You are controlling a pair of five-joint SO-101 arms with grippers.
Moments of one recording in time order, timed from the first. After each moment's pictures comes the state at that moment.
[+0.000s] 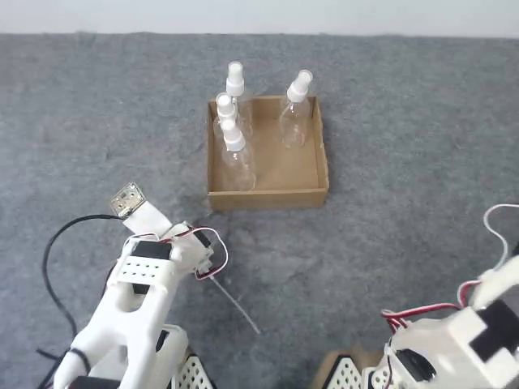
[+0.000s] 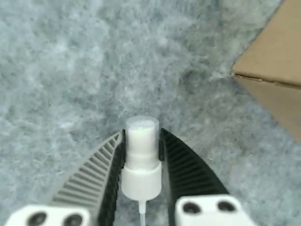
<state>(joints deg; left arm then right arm) 0.7 -35.1 76.2 47.2 54.2 50.0 1.1 -10.0 100.3 54.7</state>
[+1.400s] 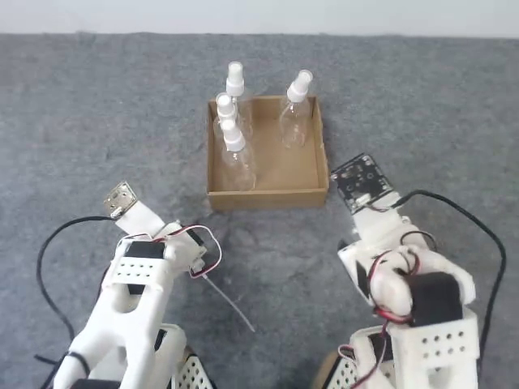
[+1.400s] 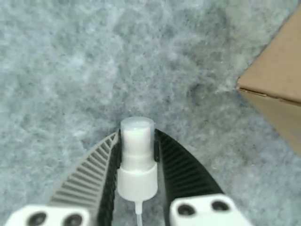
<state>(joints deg) -2.5 -35.7 76.2 47.2 52.9 -13.9 -65.0 41.8 88.5 20.8</state>
